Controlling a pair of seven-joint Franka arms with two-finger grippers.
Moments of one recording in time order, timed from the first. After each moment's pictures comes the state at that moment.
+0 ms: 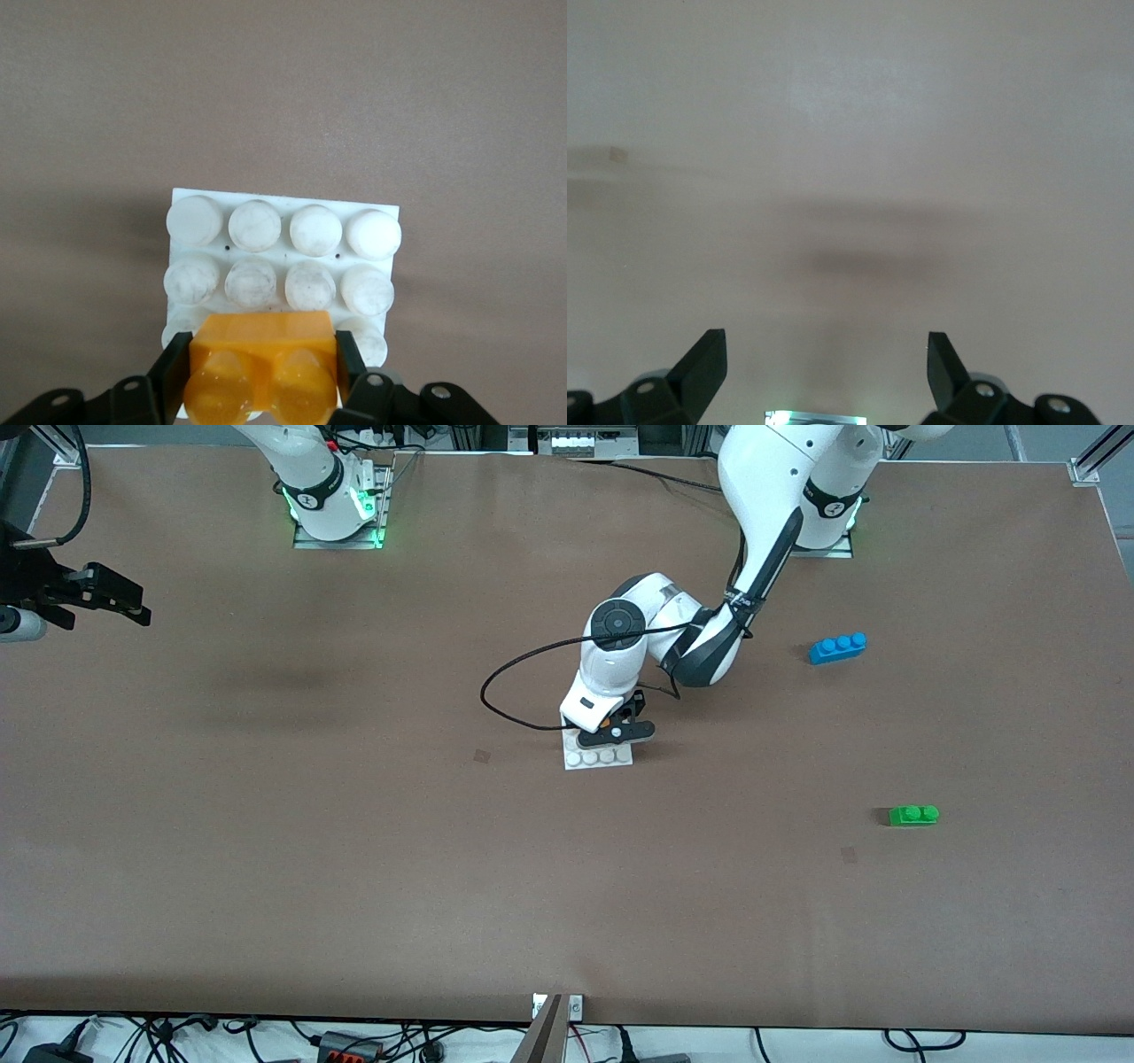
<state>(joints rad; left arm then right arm) -0.65 0.65 -0.09 -1.70 0.03 2.38 -0.95 0.03 -0.06 -0.08 -1.70 -0.01 1.56 -0.11</state>
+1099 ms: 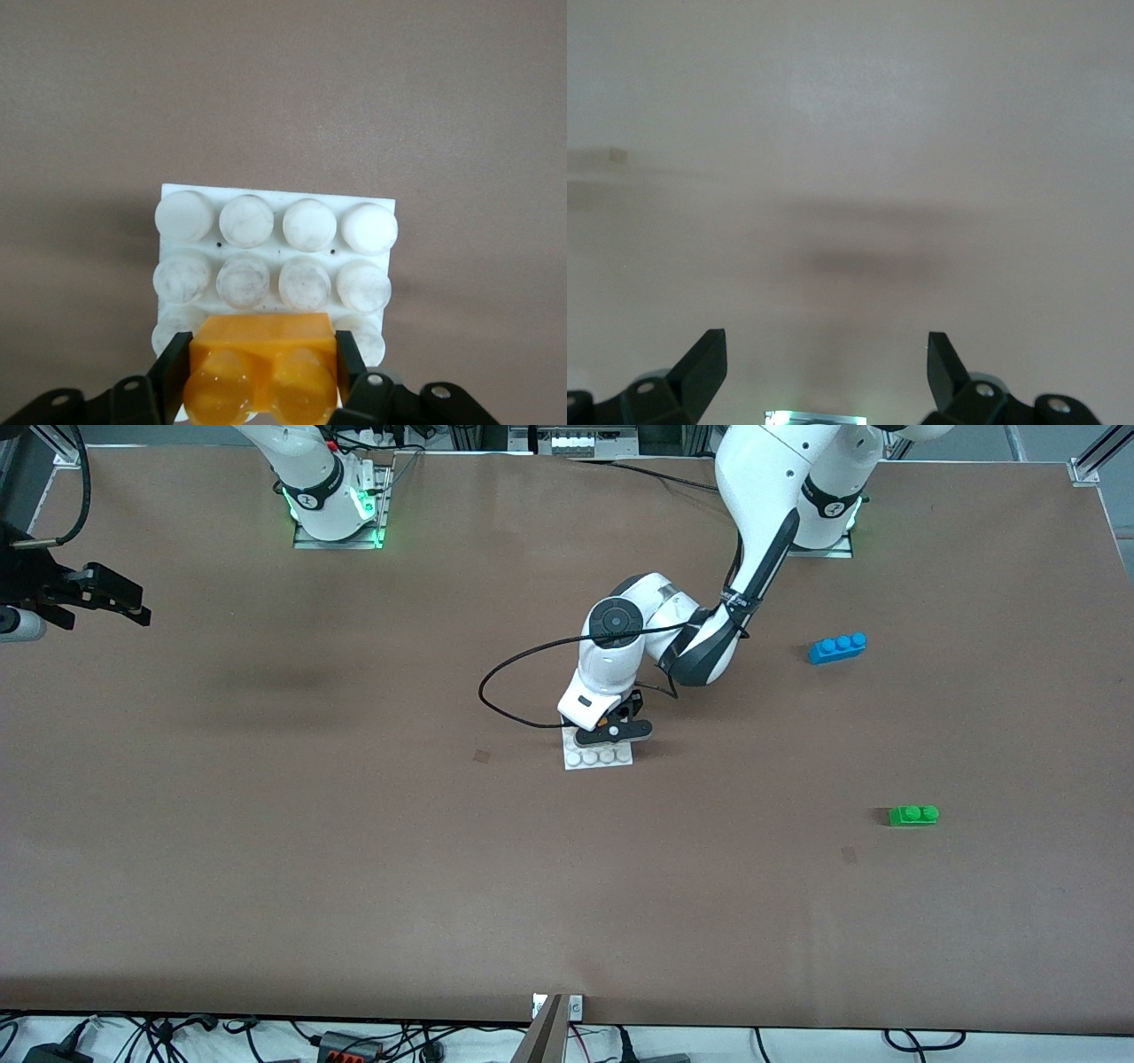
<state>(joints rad) -0.66 0.66 -0.09 -1.71 0.03 2.40 -0.95 0.03 -0.06 -0.08 -1.70 -0.01 1.56 -0.11</state>
